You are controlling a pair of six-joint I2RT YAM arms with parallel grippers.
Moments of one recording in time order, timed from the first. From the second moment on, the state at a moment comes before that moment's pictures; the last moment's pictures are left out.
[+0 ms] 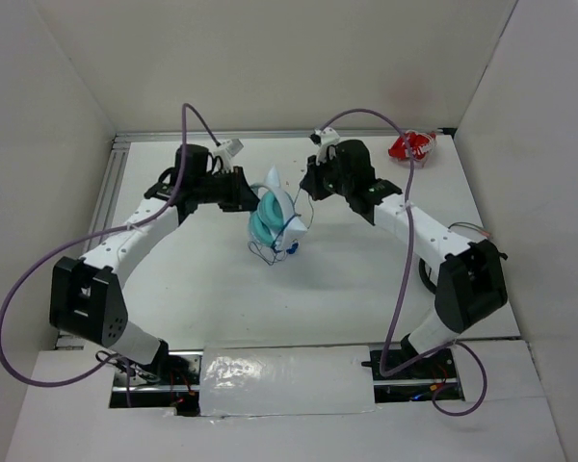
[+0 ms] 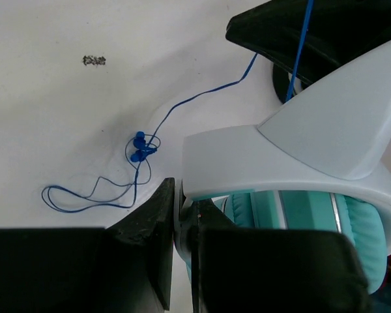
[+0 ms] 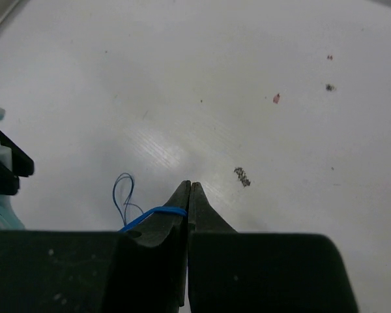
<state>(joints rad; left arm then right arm) -0.27 1.48 1.21 -0.32 0.68 -0.42 0.46 1.54 1.18 -0.02 -0.24 0.10</state>
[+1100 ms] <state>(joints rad) -0.43 1.83 1.59 -0.87 -0.19 -0.71 0.68 1.65 1.35 -0.40 -0.60 0.15</state>
